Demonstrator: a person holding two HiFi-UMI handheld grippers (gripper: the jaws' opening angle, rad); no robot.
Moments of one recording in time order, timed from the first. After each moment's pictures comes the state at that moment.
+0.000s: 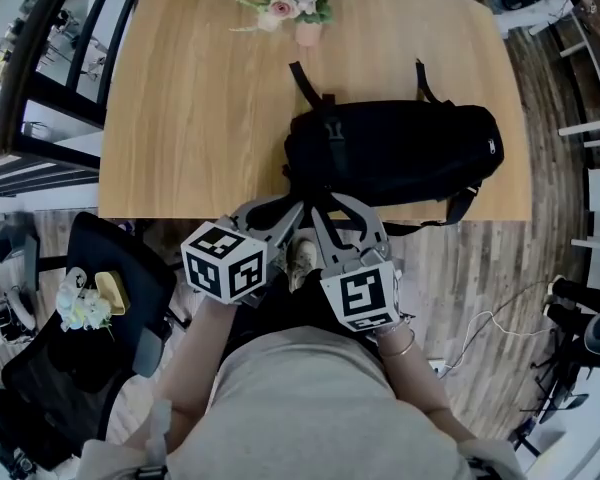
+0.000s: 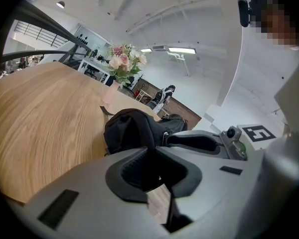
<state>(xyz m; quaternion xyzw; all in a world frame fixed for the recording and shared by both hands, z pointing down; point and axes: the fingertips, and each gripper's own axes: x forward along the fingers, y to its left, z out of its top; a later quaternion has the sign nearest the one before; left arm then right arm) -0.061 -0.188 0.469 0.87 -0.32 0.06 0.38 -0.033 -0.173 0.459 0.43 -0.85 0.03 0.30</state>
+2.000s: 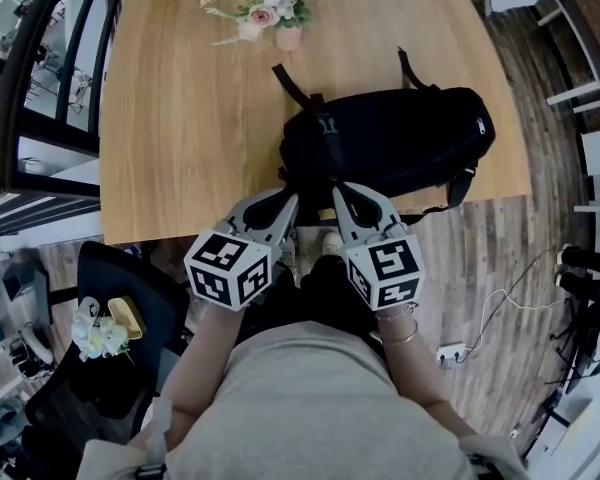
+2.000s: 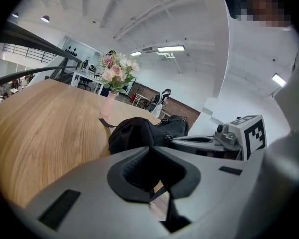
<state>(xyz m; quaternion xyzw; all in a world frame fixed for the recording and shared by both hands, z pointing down) -0.072 -0.202 0.454 0.89 -0.32 0.07 0.31 -0.001 -0.192 0.464 0.52 -0.81 0.17 0.21</state>
